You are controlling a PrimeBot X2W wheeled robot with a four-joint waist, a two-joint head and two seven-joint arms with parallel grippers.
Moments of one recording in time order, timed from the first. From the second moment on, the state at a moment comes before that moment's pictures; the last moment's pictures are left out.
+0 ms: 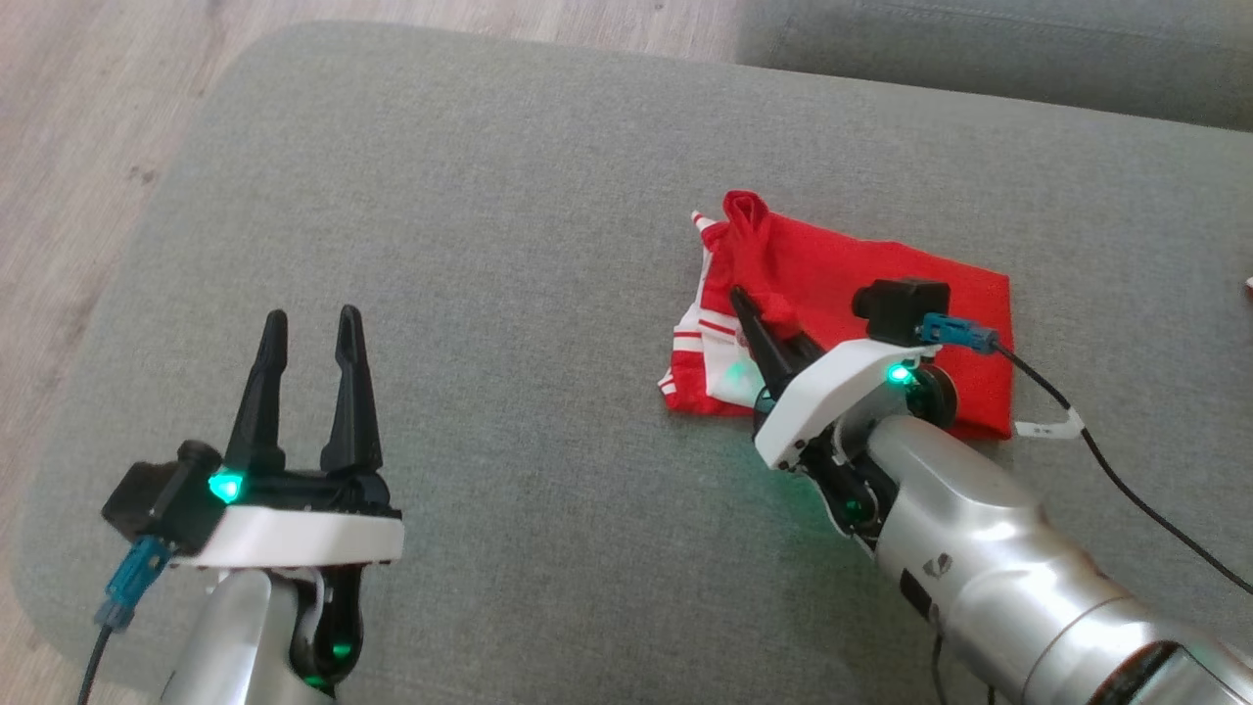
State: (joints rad) left arm -0.19 0.14 -0.18 0.20 -0.48 -0.12 -0.26; right arm -0.74 -0.07 0.92 0.97 1.05 0.13 -0.23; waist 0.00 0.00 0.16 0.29
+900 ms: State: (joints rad) left arm -0.19 0.13 -0.09 0.16 -0.45 -0.12 -0.26; right arm -0.66 -0.10 0.29 0.72 0.36 0.13 -0.25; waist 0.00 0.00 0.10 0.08
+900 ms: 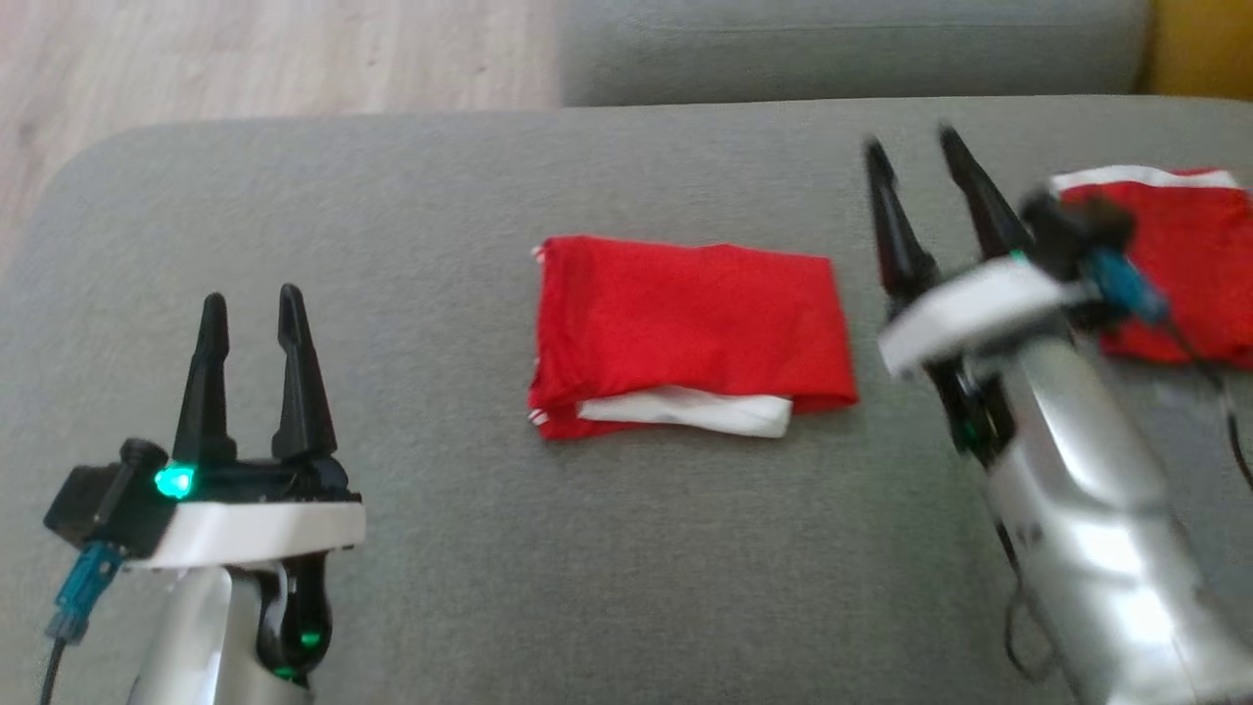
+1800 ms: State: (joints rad) left arm -0.10 0.12 -0.06 0.16 -0.41 -0.12 -0.26; right arm -0.22 -0.06 0.08 0.35 0.15 0.13 -0.25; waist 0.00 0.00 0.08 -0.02
